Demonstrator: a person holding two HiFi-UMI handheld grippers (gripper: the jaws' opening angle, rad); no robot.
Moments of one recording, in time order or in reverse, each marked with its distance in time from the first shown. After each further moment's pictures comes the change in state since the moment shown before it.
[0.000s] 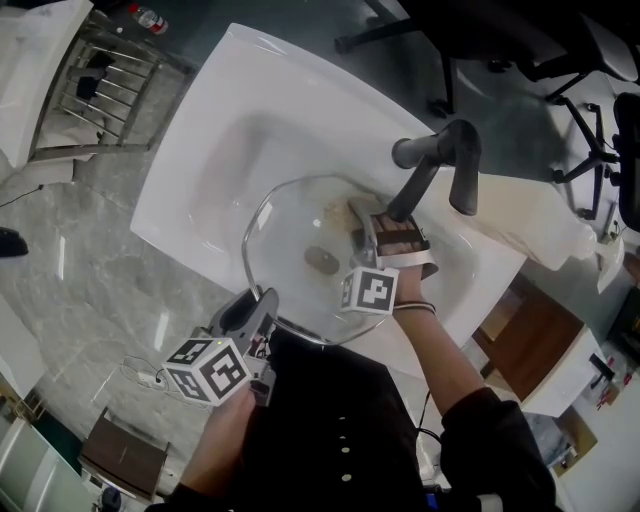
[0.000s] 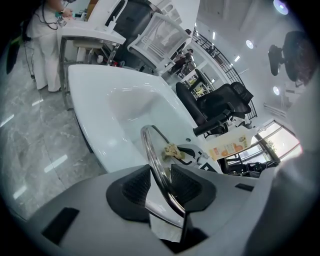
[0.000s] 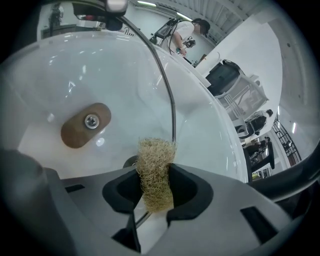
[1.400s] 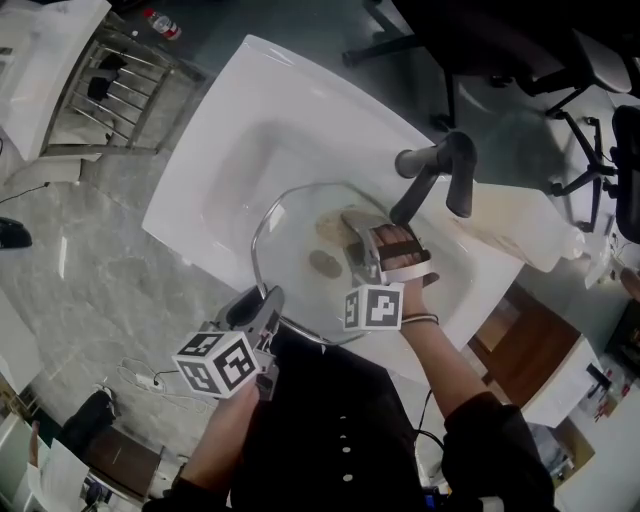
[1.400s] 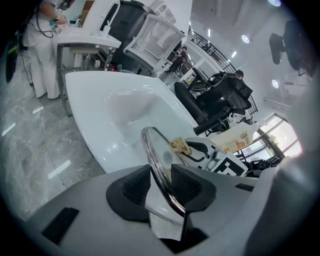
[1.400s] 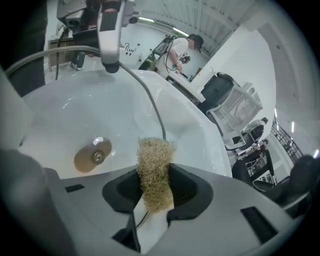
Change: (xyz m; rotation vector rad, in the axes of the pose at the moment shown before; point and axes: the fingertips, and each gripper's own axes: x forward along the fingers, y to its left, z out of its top) left arm 0.000 -0.002 0.003 0.052 -0.006 0.032; right arm -0.038 -0.023 0.039 0.035 -0.161 -0.005
